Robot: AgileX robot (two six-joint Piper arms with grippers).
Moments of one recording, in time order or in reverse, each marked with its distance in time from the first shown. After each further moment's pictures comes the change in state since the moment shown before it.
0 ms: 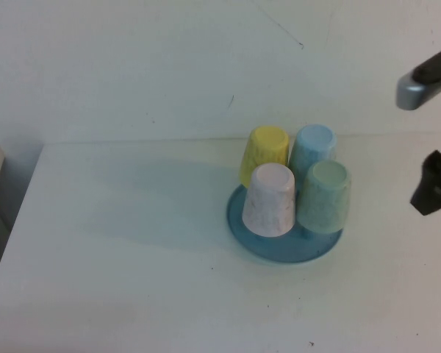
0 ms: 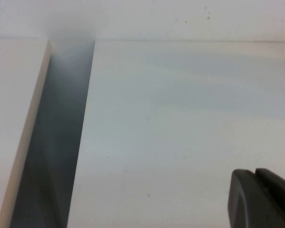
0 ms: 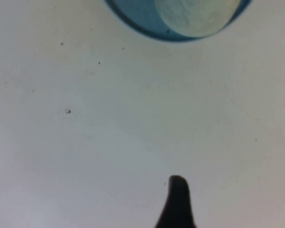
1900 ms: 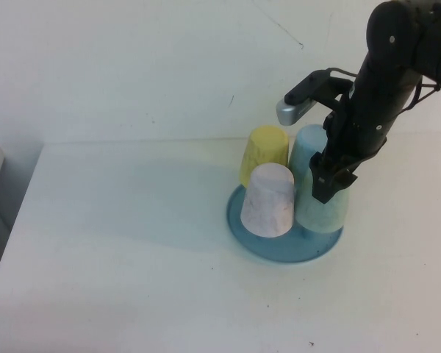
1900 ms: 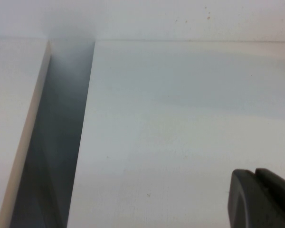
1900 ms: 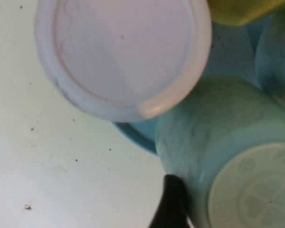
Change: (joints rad) right arm 0.134 0.543 -0.453 -0.023 0.004 -0.058; left arm 0.000 0.000 0.000 0.000 0.000 0.000
